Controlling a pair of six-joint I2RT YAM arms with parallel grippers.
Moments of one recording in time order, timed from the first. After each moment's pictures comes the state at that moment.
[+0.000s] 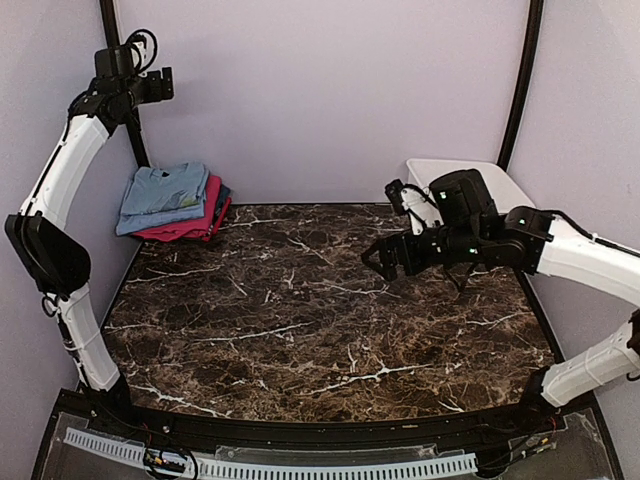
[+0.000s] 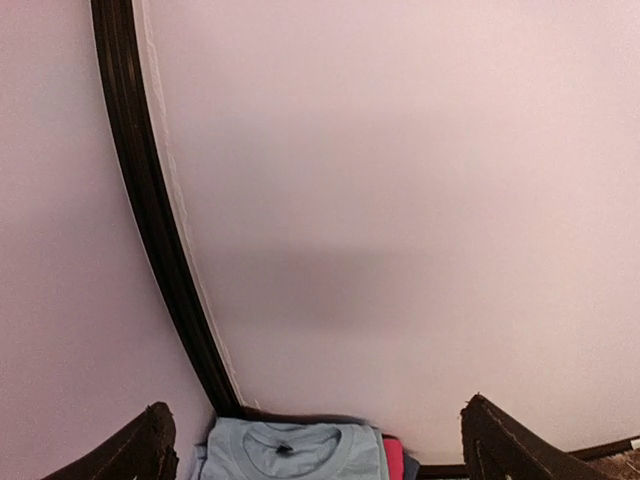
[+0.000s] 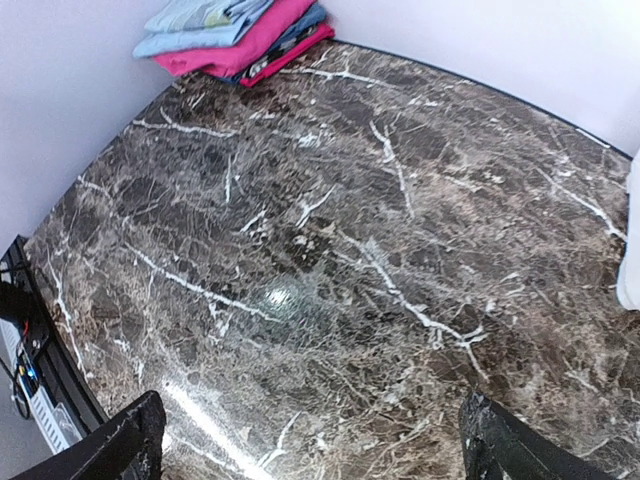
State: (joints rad) left arm -0.10 1.89 2.32 -0.42 -0.31 0.08; right arm 0.89 1.28 1.14 -0.49 0.03 0.26
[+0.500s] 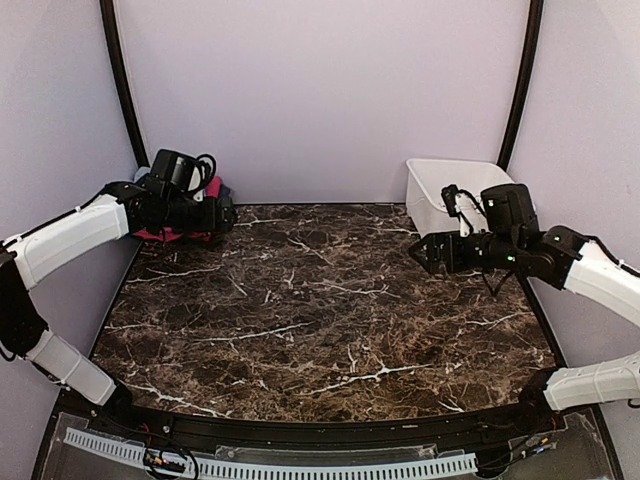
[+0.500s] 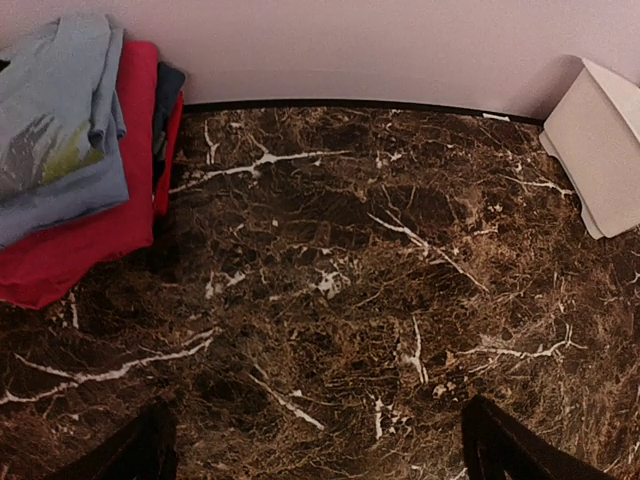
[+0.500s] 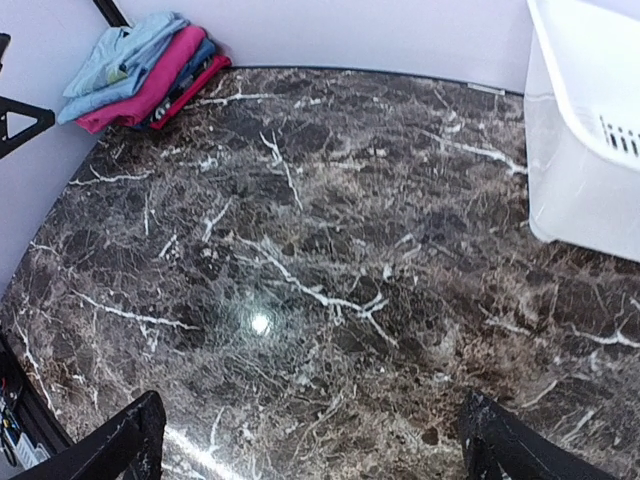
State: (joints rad) left arm -0.42 1.46 1.34 -0.55 -0.13 -0.31; right arm 0.63 1.05 0.97 -0.48 -0.02 0.28
